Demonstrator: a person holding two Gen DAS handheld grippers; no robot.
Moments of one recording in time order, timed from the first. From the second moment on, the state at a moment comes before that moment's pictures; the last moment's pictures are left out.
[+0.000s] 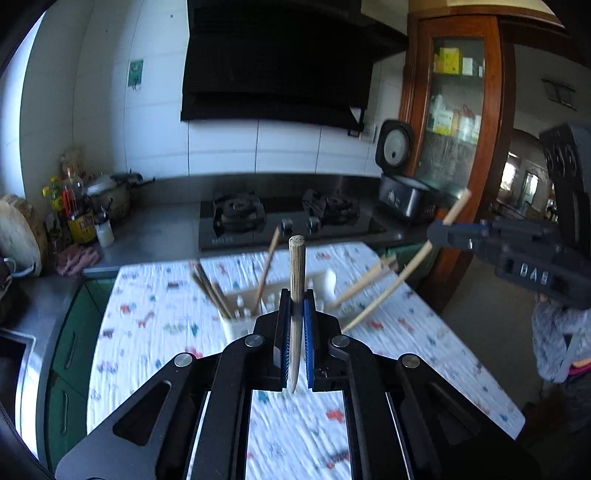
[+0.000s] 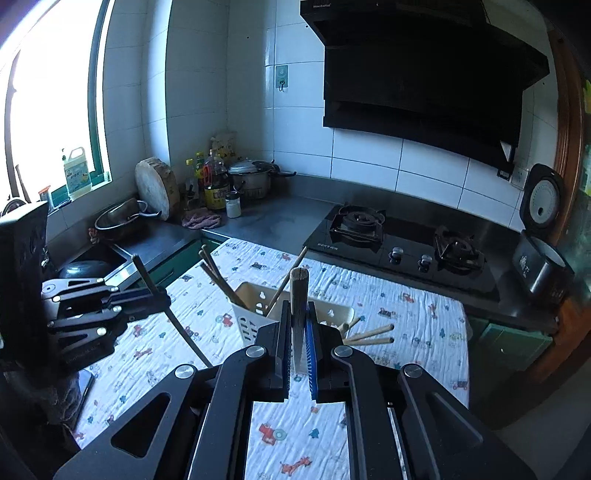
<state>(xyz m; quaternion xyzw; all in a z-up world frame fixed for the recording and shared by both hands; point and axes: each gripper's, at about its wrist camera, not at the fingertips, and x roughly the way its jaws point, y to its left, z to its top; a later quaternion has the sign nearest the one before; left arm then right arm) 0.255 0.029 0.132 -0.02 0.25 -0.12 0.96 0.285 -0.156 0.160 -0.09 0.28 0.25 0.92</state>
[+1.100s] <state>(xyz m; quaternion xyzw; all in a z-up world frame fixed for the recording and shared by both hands) 0.347 0.063 0.109 -0.05 0.26 -0.05 0.96 0.383 -0.139 0.109 -0.08 0.33 0.21 0.92</state>
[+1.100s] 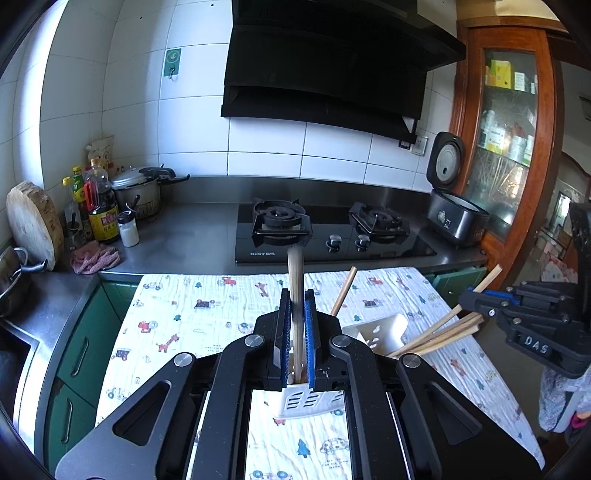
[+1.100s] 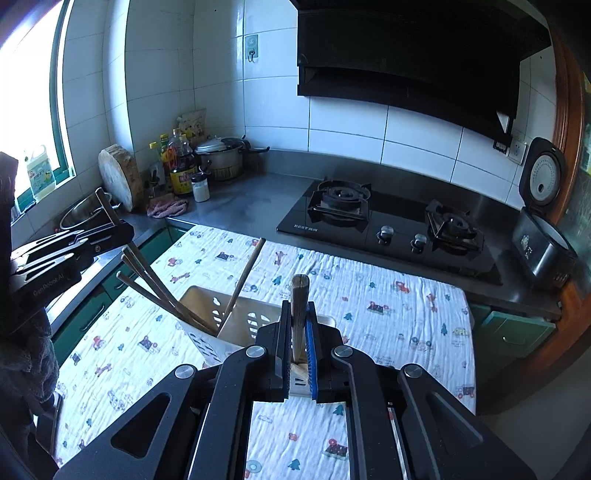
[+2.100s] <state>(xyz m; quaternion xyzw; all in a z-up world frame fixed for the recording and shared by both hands) 0.224 0.047 0.129 -0.02 0.19 -0.06 0.98 0.297 -0.175 0.132 -0.07 0.27 0.19 0.94</state>
